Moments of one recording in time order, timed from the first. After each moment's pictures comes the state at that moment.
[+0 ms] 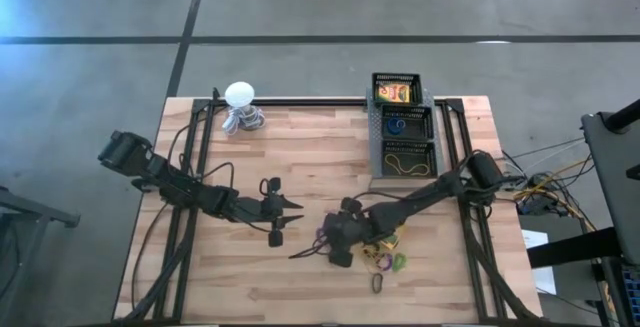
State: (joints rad) left arm -0.35 1.49 0.44 0.62 -0.40 -0.11; right arm 0.35 1.97 1.28 -0.37 0.26 0.57
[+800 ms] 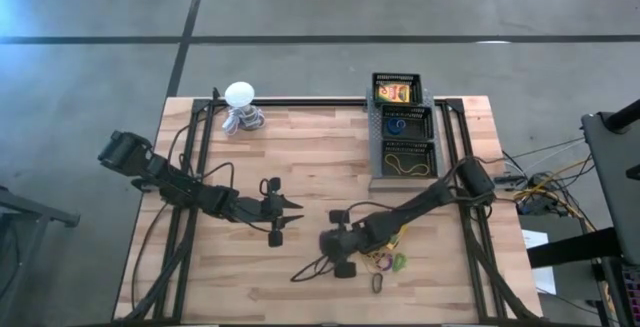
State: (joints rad) left arm -0.35 1.49 0.44 0.62 -0.40 -0.11; right arm 0.38 2.07 1.30 -0.26 0.20 0.27
